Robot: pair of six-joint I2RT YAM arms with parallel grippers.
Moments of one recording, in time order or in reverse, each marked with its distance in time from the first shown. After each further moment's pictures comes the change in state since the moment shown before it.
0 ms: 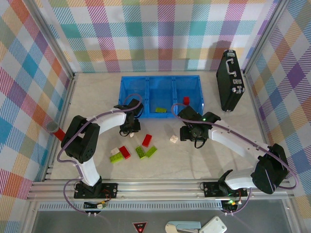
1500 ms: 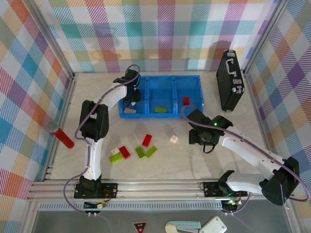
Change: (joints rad) left arm 0.182 0.443 0.724 -0.063 0.029 0.255; right arm 0.000 -0.154 -0.021 -0.164 0.064 0.065
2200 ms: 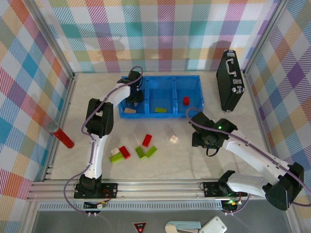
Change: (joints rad) left arm 0.000 0.130 0.109 0.009 0.023 0.010; right arm 0.000 -0.066 -0.034 -0.040 0.001 0.041
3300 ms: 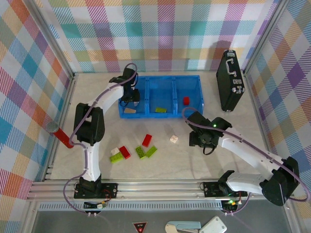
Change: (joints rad) left arm 0.000 -0.286 -0.209 -0.045 0.035 0.000; right arm 0.000 0.079 -0.003 0.059 -0.028 -0.022
